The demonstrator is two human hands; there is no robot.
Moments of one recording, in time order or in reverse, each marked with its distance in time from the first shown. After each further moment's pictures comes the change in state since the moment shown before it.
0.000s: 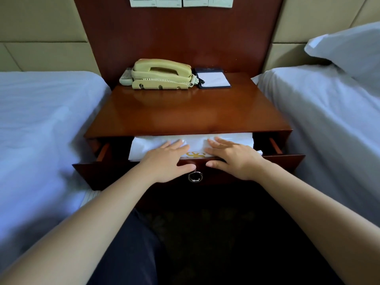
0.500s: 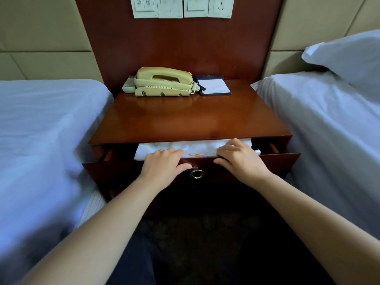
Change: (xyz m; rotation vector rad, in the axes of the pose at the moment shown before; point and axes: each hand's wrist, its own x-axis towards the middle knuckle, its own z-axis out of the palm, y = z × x) left_hand 0.005 -0.009 0.015 0.164 0.371 -0.077; right_hand 0.008 0.014 0.022 -0.059 0.555 -0.111
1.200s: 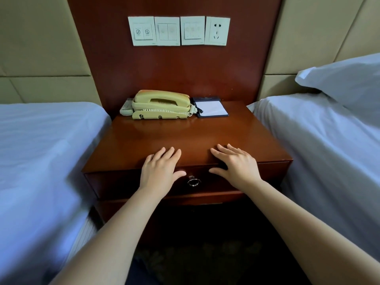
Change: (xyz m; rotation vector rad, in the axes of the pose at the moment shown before) left_hand 0.044 -0.013 -0.001 -0.042 0.124 -0.017; right_hand 0.043 0.015 -0.002 -0.053 -0.088 0.279
